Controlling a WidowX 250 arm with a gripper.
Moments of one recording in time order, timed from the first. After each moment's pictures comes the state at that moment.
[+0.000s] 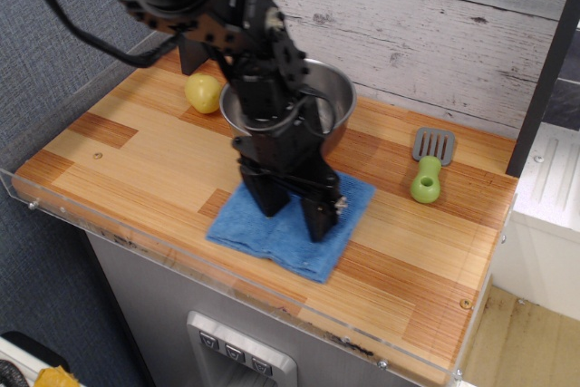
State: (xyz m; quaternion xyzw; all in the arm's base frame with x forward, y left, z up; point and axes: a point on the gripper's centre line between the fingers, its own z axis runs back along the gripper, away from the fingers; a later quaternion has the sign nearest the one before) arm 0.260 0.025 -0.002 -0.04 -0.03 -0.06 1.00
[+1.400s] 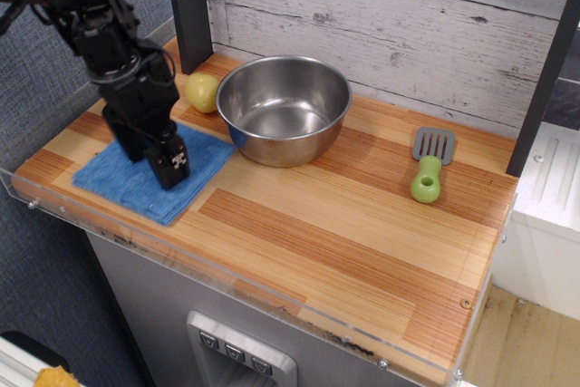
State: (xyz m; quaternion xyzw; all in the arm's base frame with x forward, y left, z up) arm 0.267 0.134 0.019 0.00 -0.08 -0.17 0.98
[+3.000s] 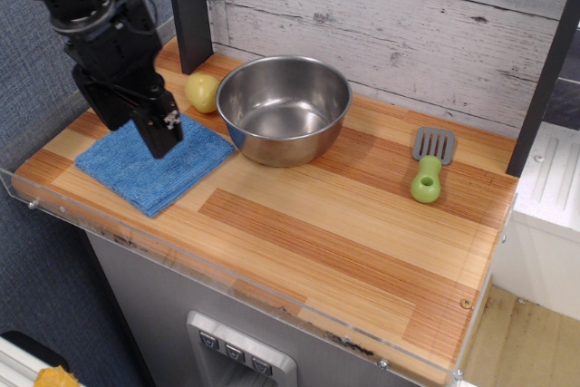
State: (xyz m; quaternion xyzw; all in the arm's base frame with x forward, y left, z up) arm 0.243 0.111 0.080 0.00 -0.11 -0.09 0.99
